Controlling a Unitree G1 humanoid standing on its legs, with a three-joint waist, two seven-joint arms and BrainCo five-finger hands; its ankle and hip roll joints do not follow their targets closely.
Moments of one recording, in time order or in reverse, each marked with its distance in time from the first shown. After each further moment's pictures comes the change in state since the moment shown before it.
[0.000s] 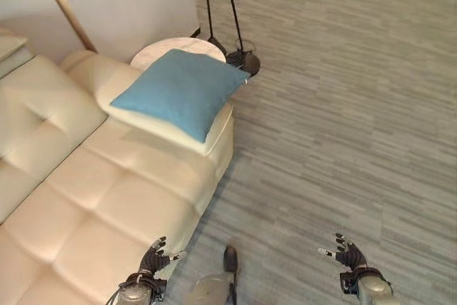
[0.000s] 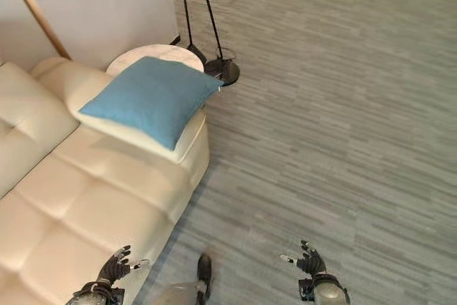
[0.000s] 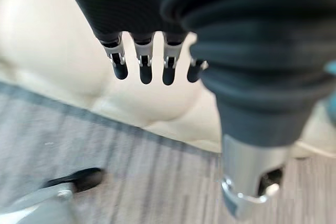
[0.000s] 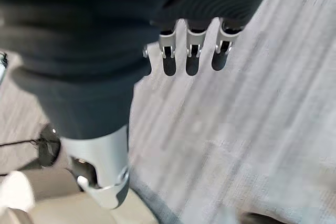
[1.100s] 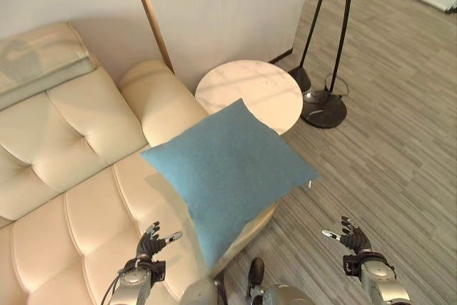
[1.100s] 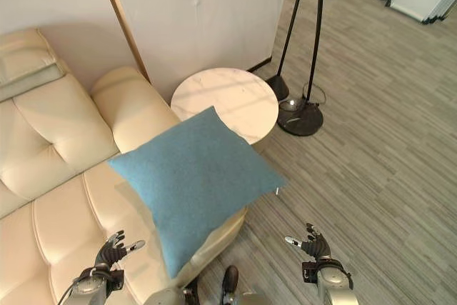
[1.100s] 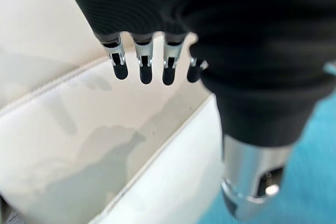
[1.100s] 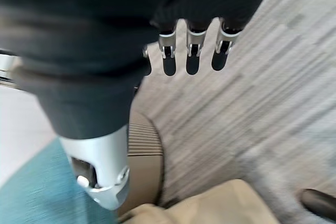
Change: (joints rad) left arm -0.042 -0.051 0.092 0.064 -0.074 -0.017 0.054; right arm -0.060 -0.023 -0.047 -0.009 0.019 0.001 -0.023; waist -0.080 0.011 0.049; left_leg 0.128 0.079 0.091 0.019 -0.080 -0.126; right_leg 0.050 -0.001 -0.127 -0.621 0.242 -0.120
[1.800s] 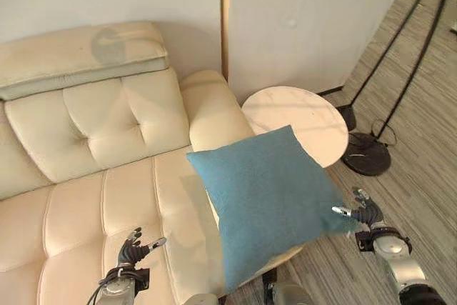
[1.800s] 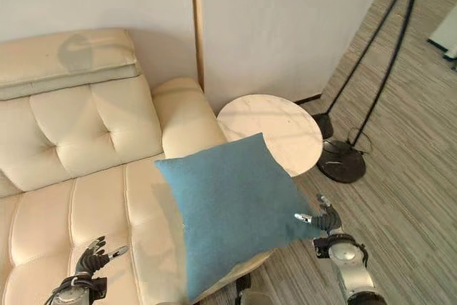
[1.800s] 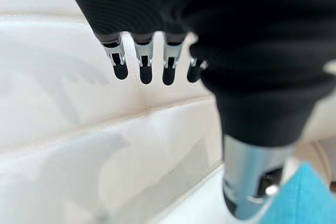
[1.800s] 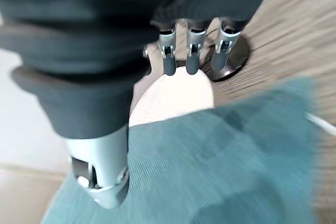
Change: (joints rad) left arm 0.019 0.054 -0.066 -0.090 -0.038 -0.004 -0.001; right arm -0.113 -0.181 0.024 -0.128 -0.098 0.022 -0.018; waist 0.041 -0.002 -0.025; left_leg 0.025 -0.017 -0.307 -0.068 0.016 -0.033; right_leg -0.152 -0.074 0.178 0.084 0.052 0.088
